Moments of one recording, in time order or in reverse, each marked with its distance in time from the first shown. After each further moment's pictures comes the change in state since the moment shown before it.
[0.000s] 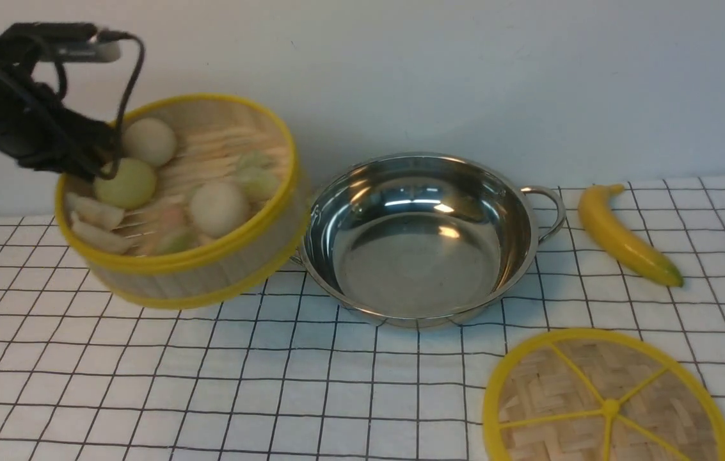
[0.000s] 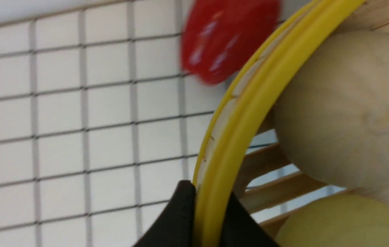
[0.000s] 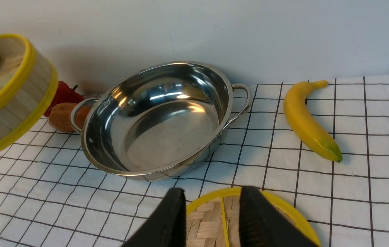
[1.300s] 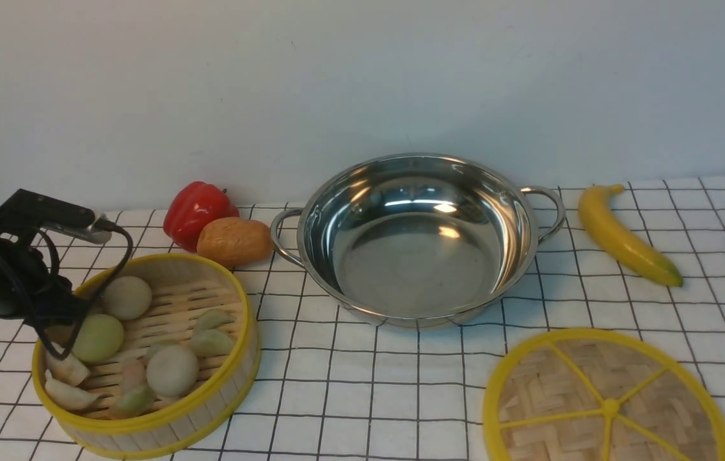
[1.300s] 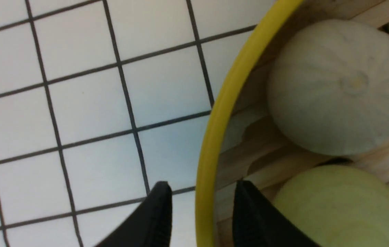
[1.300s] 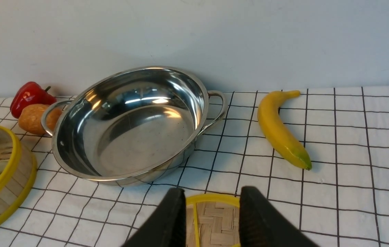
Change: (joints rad) right arm 0.000 -0.001 0.000 -0.074 -0.029 0.003; left arm 0.163 -0.050 0.648 0.039 -0.573 0.351
